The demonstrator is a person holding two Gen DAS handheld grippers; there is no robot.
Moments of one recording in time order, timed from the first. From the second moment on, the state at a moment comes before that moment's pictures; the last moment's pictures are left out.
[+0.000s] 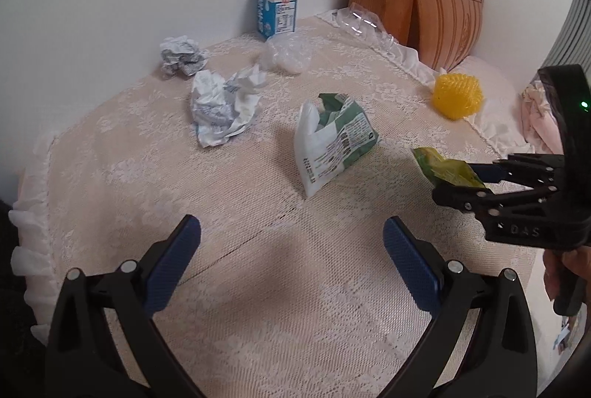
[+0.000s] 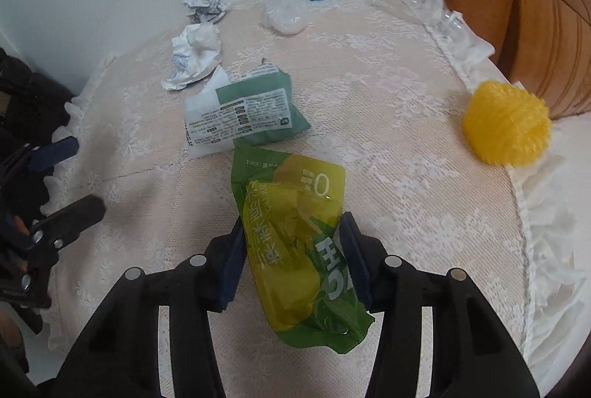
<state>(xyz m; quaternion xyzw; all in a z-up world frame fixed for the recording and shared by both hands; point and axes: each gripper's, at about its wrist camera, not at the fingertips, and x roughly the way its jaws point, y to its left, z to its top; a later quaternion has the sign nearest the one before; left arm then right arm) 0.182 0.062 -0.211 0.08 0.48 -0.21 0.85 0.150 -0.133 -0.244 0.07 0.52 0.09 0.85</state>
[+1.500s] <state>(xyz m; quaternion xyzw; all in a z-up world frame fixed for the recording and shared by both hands) 0.092 0.018 -0.168 0.13 0.43 -0.21 0.87 0.000 -0.202 -0.206 0.18 0.47 0.03 0.87</state>
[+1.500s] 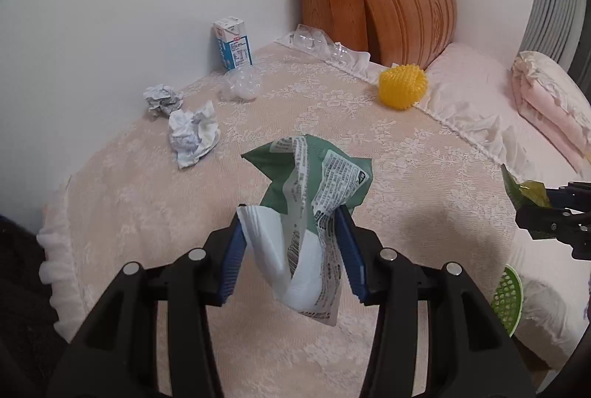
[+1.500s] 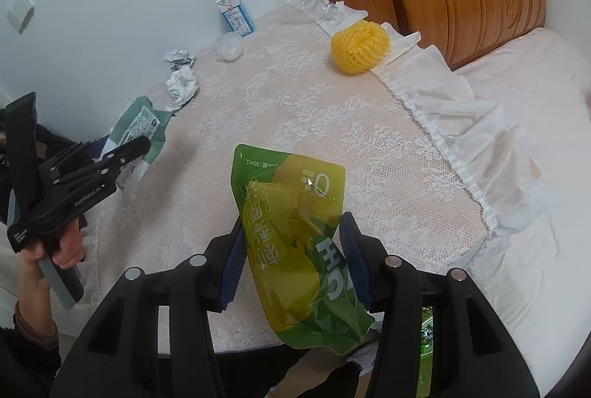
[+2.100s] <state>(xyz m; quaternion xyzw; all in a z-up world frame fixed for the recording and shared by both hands) -0.040 -0.059 -0.171 0.13 0.46 -0.28 0.83 -0.106 -0.248 -0.207 0.17 0.46 0.02 0.87</state>
